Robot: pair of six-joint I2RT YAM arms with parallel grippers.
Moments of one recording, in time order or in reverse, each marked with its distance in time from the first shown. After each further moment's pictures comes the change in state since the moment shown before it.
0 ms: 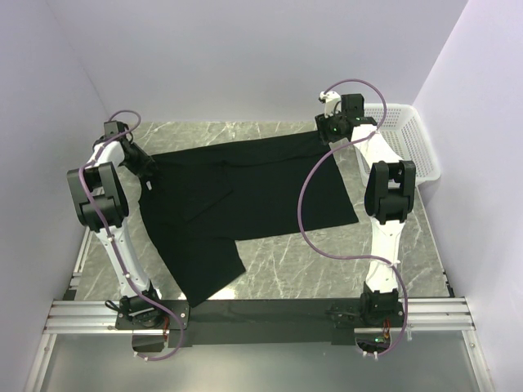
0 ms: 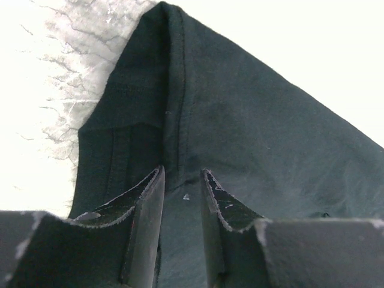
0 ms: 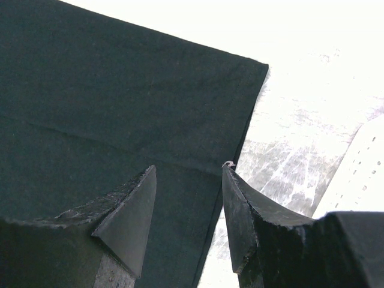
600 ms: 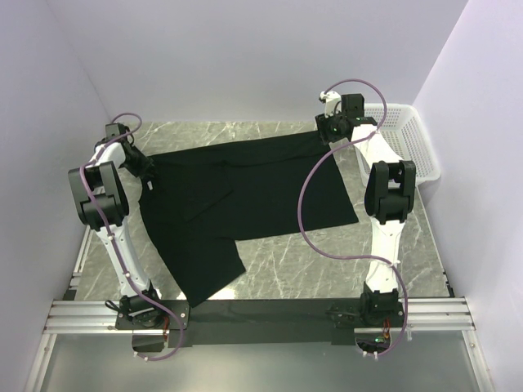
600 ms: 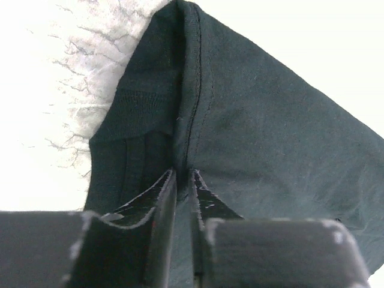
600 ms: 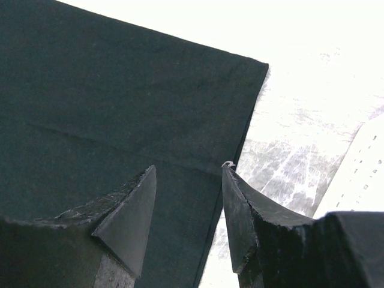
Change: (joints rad) left arm 0.000 0.029 -0.003 -0.002 -0.008 0.008; right arm -0.001 0.000 0.000 0.000 0.000 0.008
